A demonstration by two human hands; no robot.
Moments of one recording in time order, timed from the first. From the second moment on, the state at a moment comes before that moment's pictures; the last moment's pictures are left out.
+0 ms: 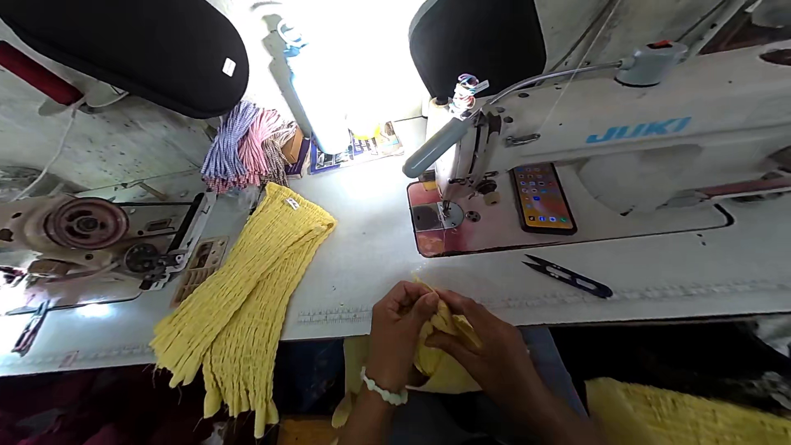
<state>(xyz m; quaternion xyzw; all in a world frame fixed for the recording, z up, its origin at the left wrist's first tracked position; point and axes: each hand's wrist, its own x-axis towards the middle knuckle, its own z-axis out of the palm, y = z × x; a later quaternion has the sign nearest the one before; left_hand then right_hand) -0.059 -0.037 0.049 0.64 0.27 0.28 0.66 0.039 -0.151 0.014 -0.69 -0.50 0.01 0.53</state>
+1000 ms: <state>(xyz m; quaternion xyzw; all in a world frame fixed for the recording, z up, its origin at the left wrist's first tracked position) -0.112 -0.047 0.069 0.85 0.09 0.30 0.41 0.084 -0.209 0.027 -0.45 -0.28 0.40 0.75</state>
